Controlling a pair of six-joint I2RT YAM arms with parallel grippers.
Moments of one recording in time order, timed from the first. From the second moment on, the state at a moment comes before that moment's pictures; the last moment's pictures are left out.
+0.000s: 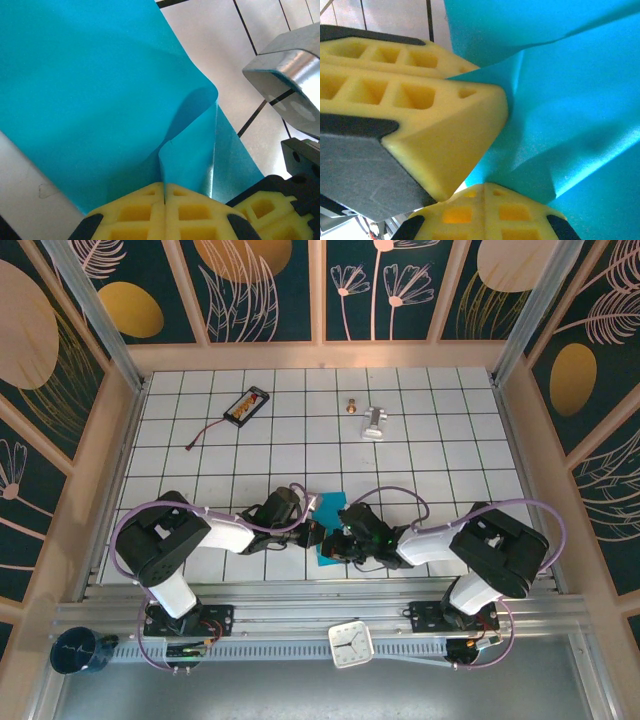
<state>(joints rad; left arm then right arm) -0.81 1.70 0.55 0.38 0.39 -0.57 0.98 1.54 0.43 0.32 -0.29 1.11</state>
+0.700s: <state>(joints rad) -0.81 1.71 0.56 0.36 0.39 -0.56 0.97 1.38 0.40 0.27 -0.28 1.12</state>
